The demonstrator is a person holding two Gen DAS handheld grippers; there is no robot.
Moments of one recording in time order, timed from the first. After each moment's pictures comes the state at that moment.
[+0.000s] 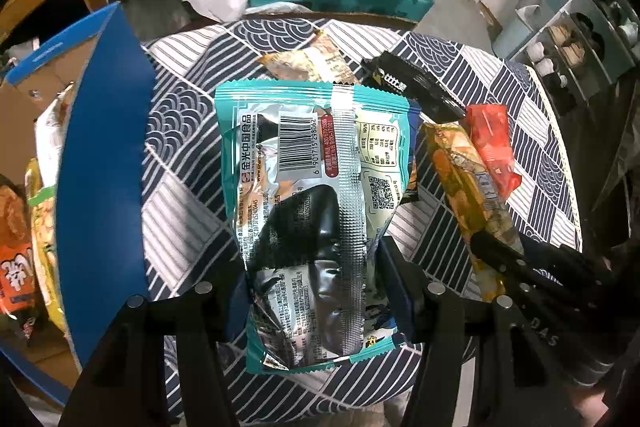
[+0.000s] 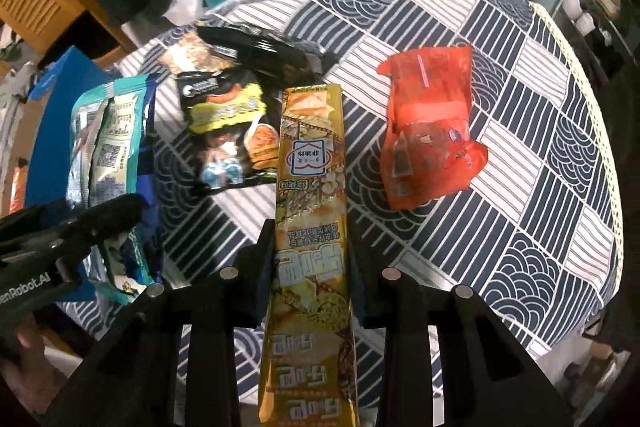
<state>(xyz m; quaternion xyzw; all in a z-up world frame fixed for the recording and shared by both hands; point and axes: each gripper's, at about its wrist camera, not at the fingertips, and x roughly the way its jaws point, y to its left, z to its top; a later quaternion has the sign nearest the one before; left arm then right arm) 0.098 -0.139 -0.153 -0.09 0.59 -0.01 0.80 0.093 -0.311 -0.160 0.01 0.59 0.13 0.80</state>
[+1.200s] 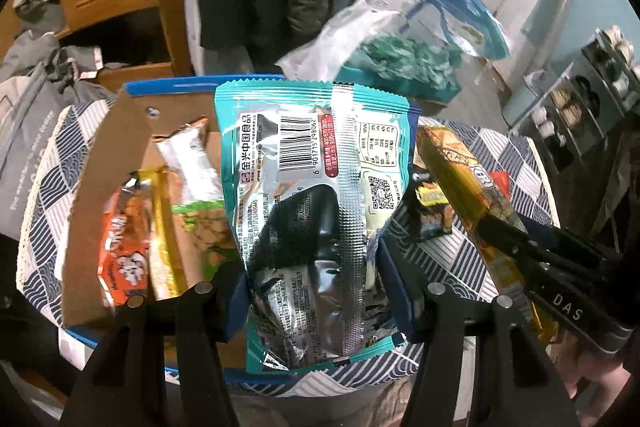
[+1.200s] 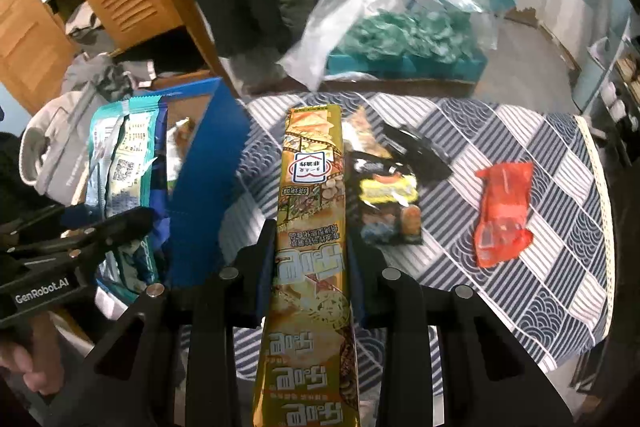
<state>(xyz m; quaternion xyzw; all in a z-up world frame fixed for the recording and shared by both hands) 0.030 -0.017 -0.056 -0.12 0.51 0.04 0.85 0.064 -0.207 -0.063 -0.02 0.50 0.23 0.84</state>
